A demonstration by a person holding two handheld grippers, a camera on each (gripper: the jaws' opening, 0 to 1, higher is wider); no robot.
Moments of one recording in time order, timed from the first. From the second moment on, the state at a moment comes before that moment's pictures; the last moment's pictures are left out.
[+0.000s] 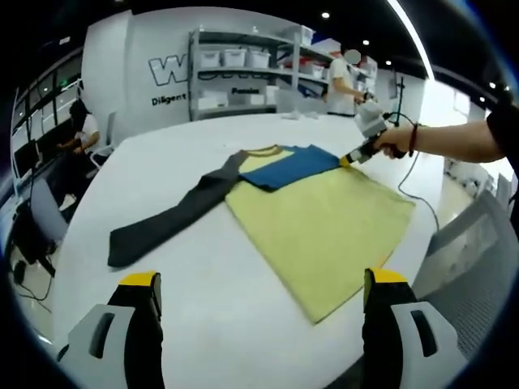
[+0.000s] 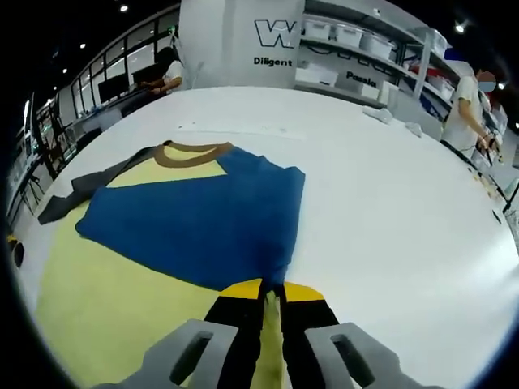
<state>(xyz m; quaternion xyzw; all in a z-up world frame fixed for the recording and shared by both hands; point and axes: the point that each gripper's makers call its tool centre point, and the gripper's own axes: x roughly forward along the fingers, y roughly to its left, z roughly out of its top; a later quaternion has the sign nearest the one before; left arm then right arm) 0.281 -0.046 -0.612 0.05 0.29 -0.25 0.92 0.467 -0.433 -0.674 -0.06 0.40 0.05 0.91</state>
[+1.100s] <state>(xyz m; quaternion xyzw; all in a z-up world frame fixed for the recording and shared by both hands) 0.280 -0.044 -0.617 0.06 0.30 -0.24 0.92 0.476 -0.426 -0.660 0.00 0.33 0.06 0.94</state>
